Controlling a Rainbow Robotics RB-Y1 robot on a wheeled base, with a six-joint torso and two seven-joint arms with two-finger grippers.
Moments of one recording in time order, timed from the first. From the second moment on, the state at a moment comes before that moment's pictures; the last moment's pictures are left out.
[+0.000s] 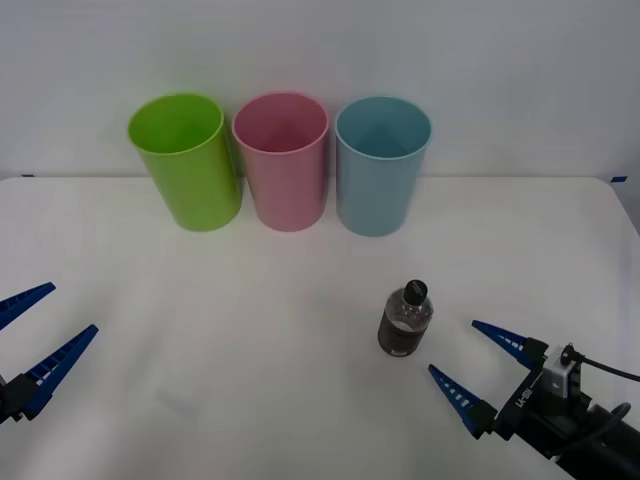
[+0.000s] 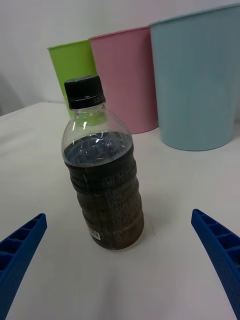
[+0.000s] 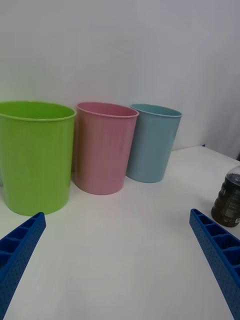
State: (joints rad) right arm 0.31 -0.39 -0.03 -1.54 0.95 -0.92 0.35; left arm 0.35 0.40 0.52 -1.66 -0.96 -1.22 0.00
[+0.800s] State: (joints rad) right arm 0.20 -0.36 0.19 -1.54 0.96 -0.62 0.40; left arm 0.35 0.40 0.52 -1.66 -0.96 -1.22 0.00
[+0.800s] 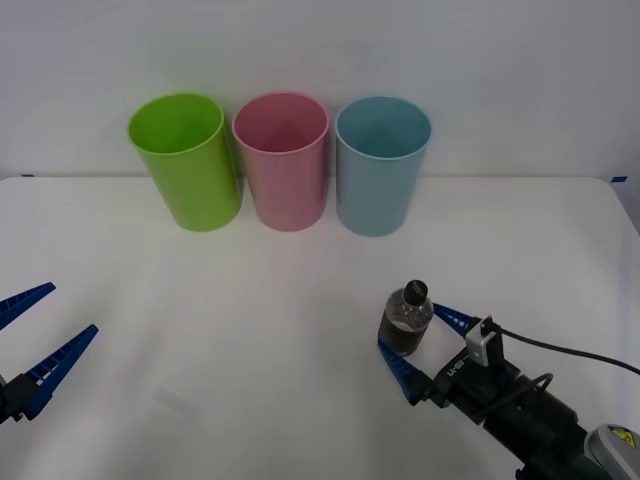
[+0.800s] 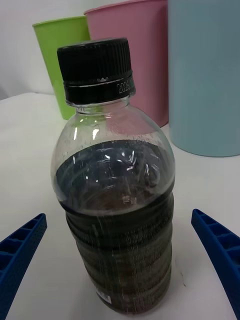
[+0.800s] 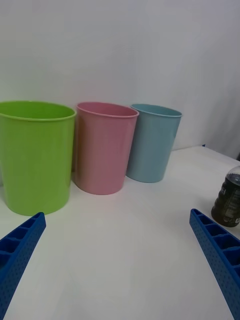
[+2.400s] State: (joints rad) right arm 0.14 -0.31 0.24 -1.54 0.99 -0.51 0.41; left arm 0.35 0.40 0.52 -1.66 -0.96 -1.22 0.00
